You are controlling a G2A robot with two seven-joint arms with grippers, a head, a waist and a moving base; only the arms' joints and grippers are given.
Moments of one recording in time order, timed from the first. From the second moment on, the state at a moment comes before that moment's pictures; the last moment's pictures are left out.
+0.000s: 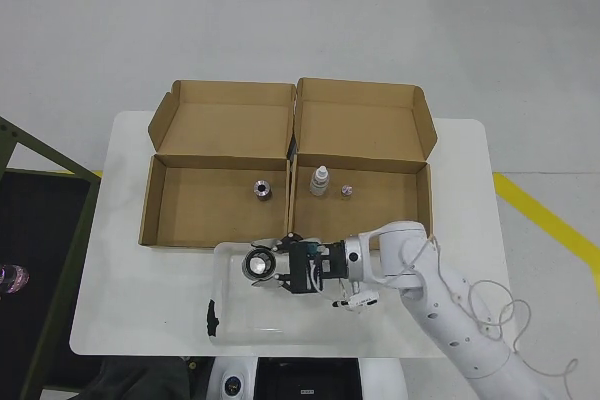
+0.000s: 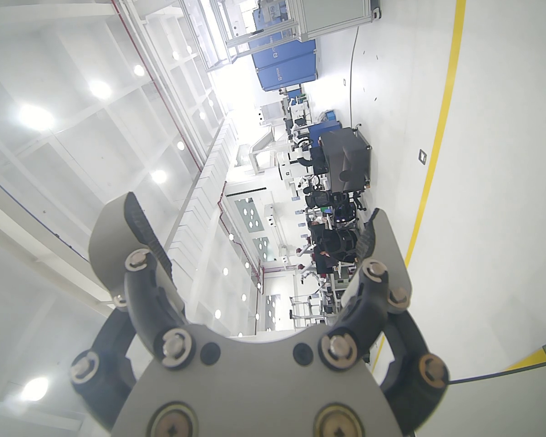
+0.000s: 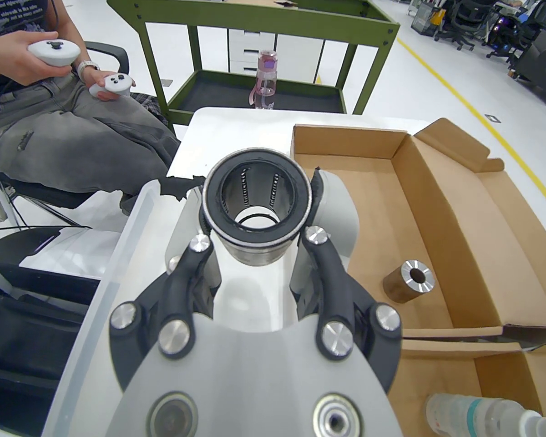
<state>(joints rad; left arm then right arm) -0.29 -0.19 -0.48 -1.38 1.96 -0.31 0.15 -1.06 -1.26 0.96 -1.76 -1.20 -0.99 0.20</state>
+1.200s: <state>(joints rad) -0.29 -0.19 -0.48 -1.38 1.96 -0.31 0.15 -1.00 -1.26 0.99 -1.65 -1.10 -0.80 0.10</state>
